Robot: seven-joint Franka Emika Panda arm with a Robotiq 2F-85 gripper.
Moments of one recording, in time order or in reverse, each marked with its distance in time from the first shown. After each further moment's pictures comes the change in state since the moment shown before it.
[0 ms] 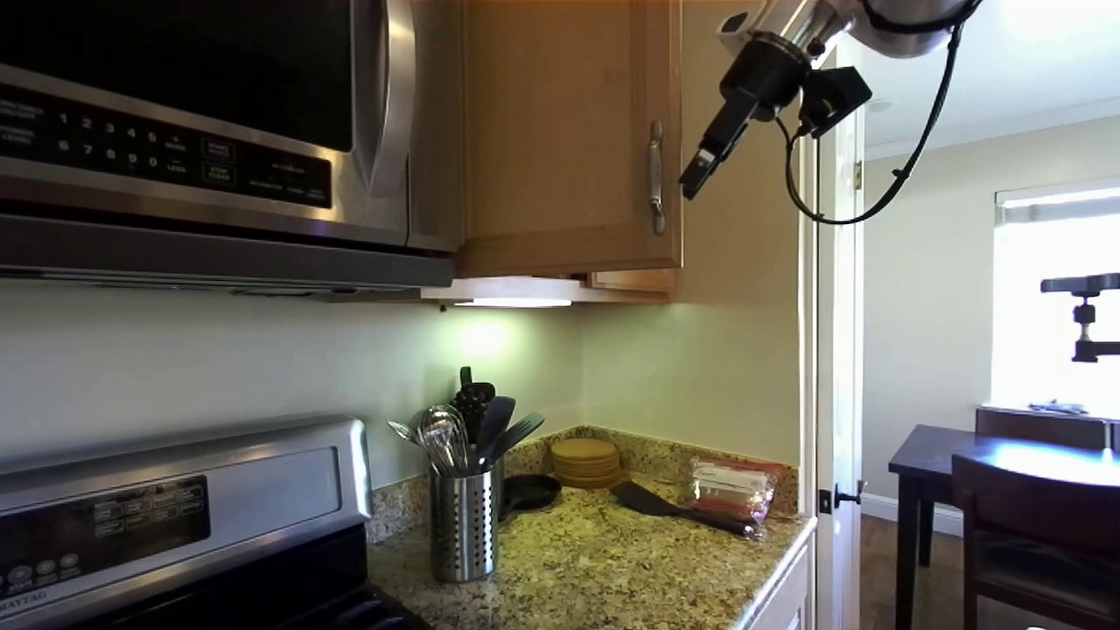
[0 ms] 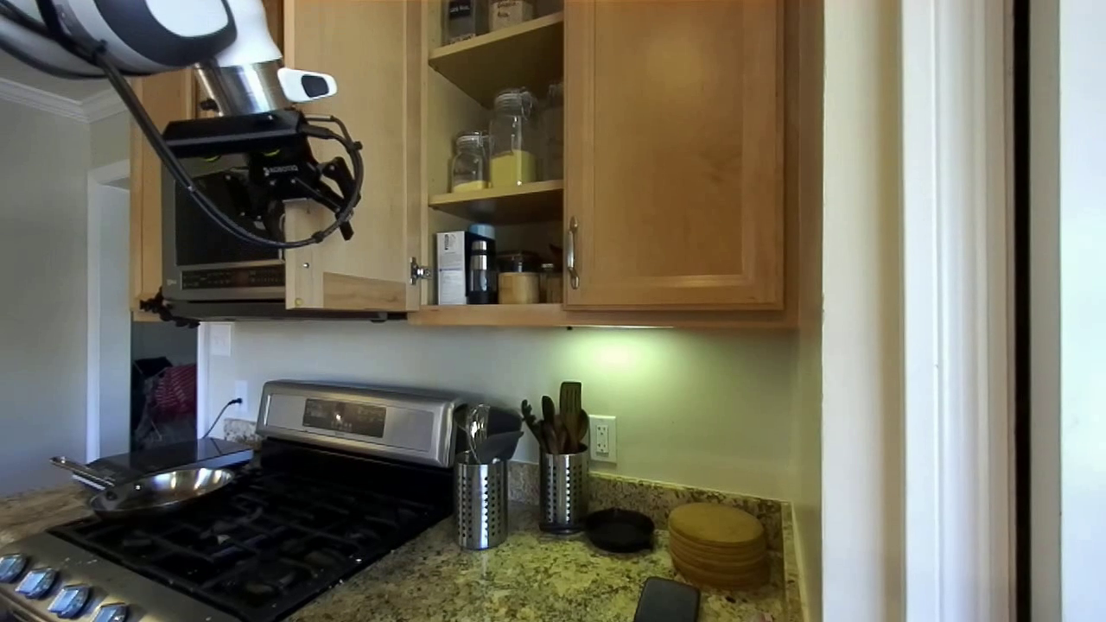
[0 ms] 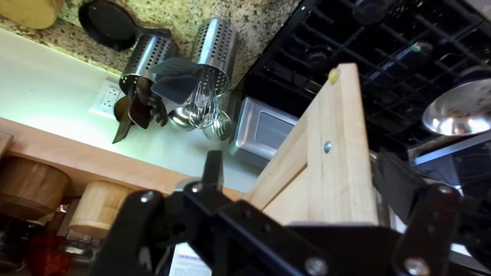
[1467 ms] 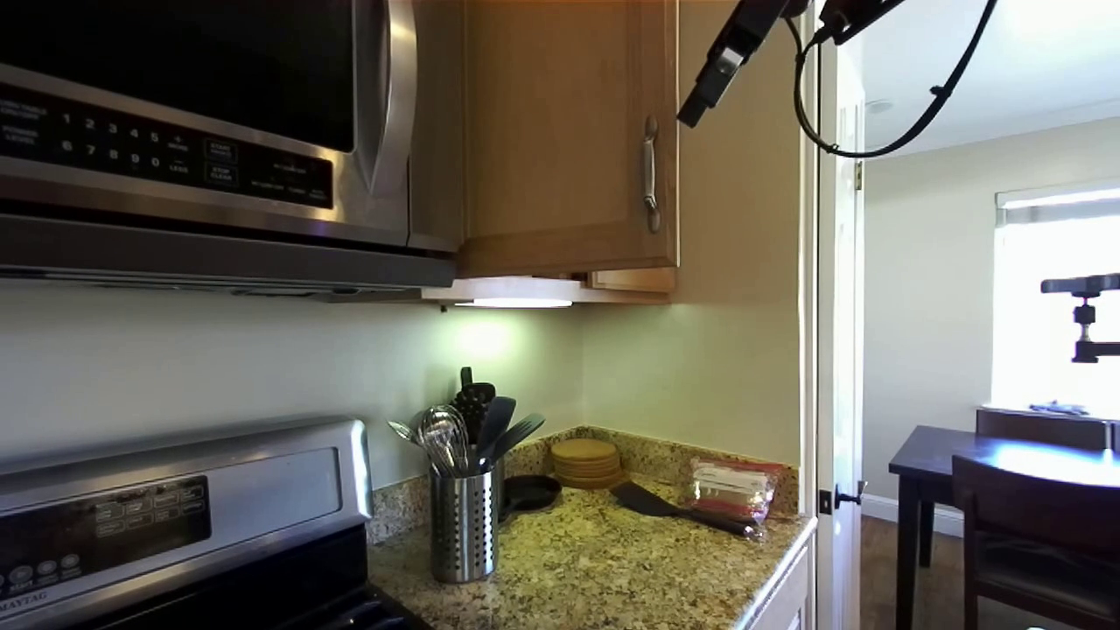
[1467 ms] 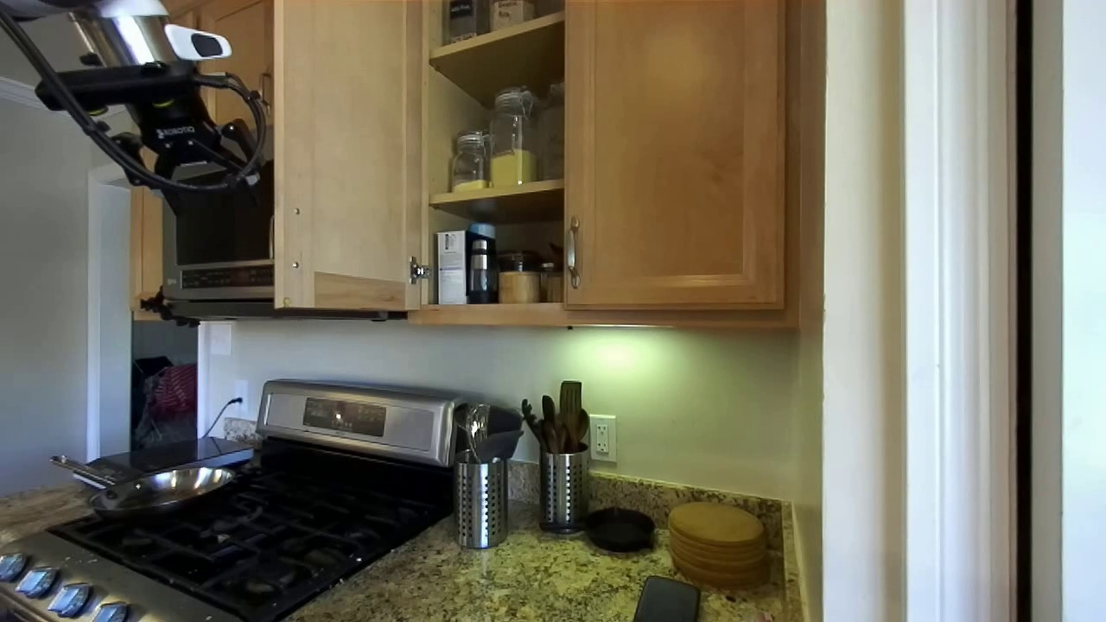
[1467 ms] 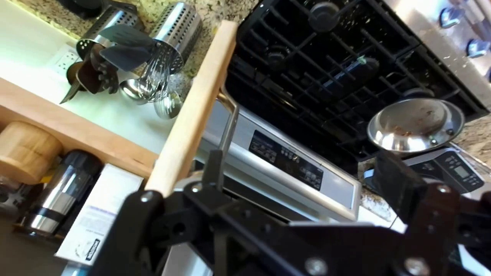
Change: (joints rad) arm -0.019 -0.001 0.243 0.142 0.004 -0.148 0.085
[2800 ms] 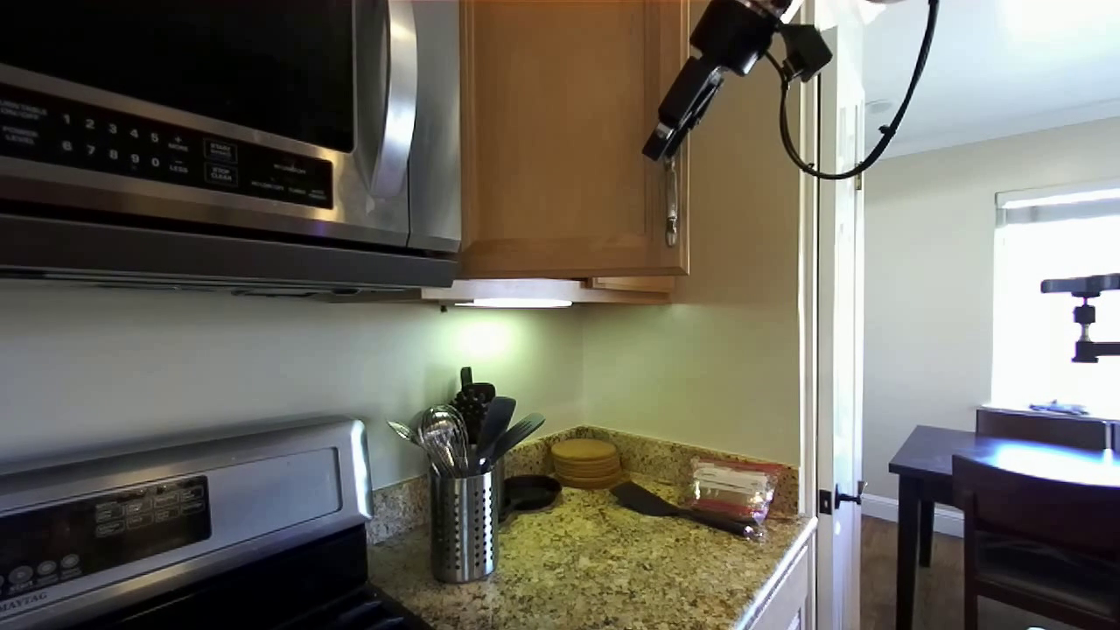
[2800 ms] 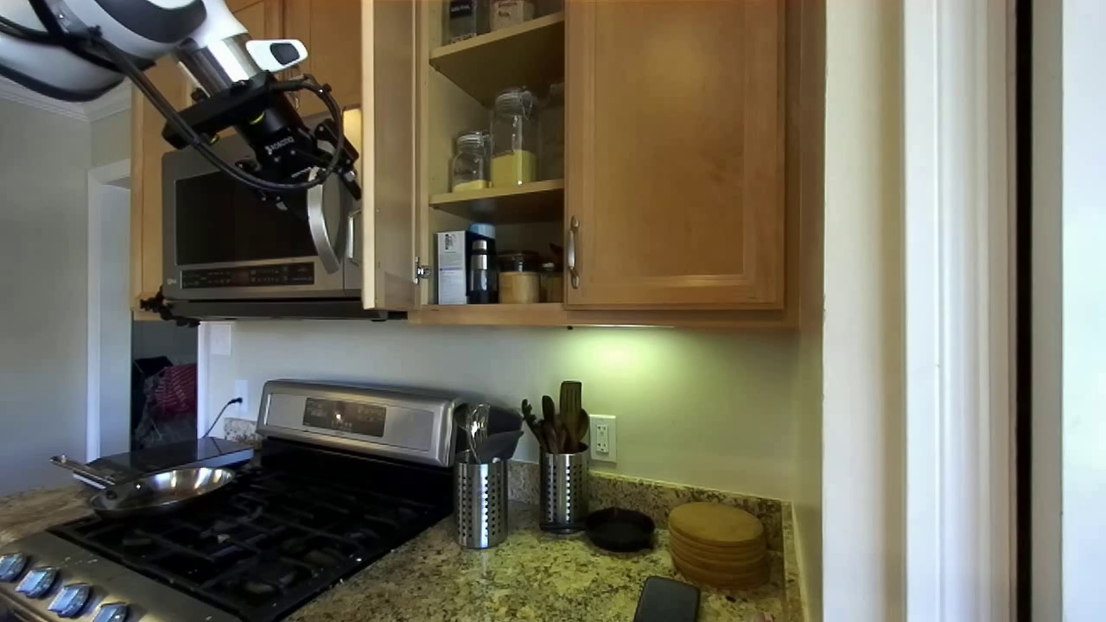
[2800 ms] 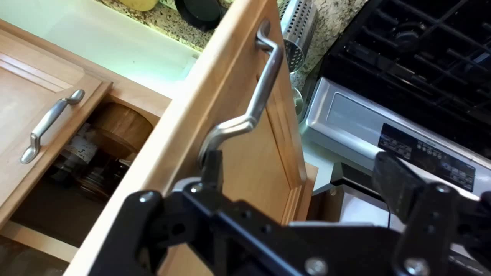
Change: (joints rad) arm -0.135 0.094 -0.029 -0.006 -0.241 0.198 0.153
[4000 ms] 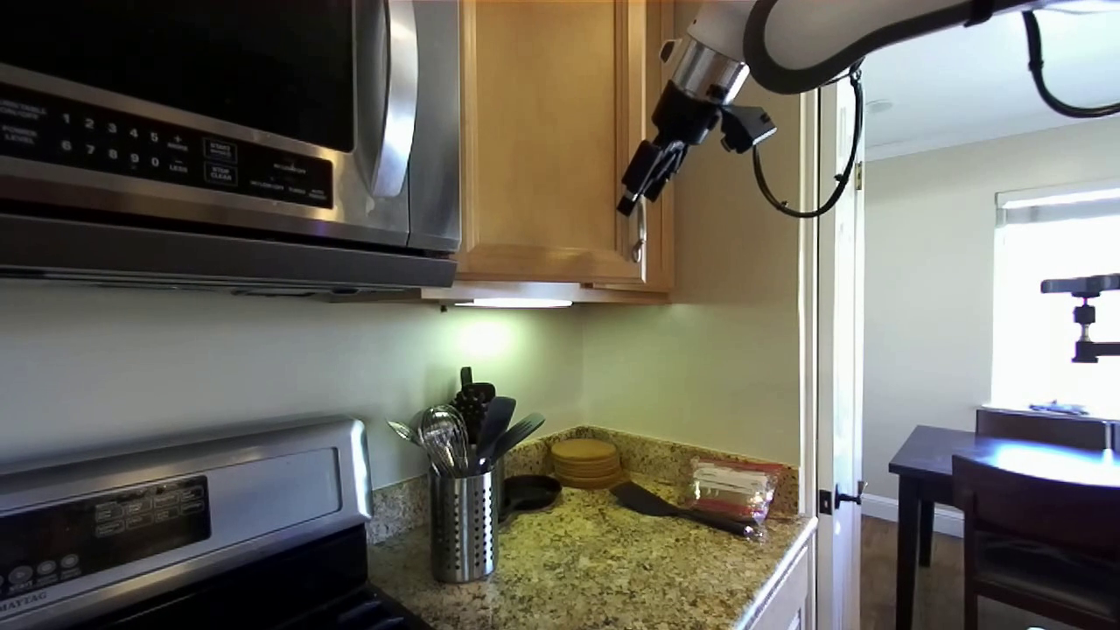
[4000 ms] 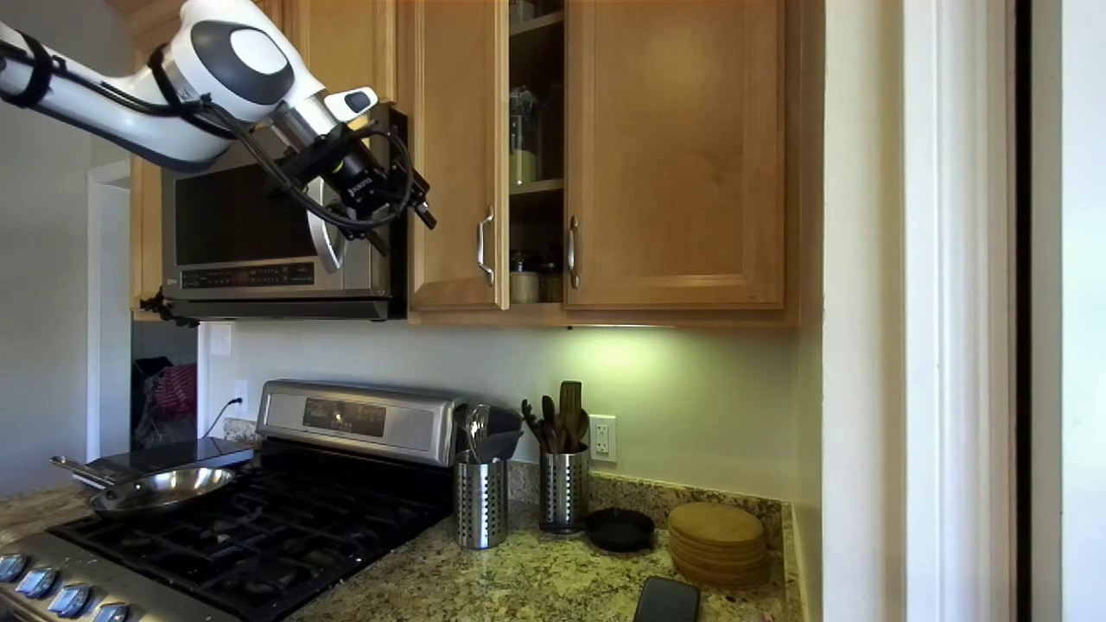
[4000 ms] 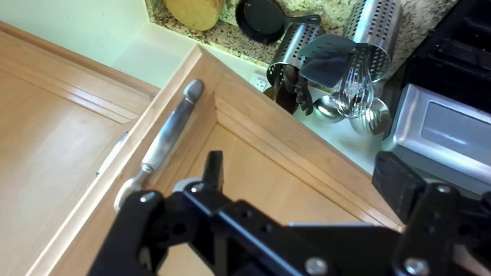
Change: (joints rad) arm -0.115 0.156 -0.003 0.005 -0.165 0.146 0.137
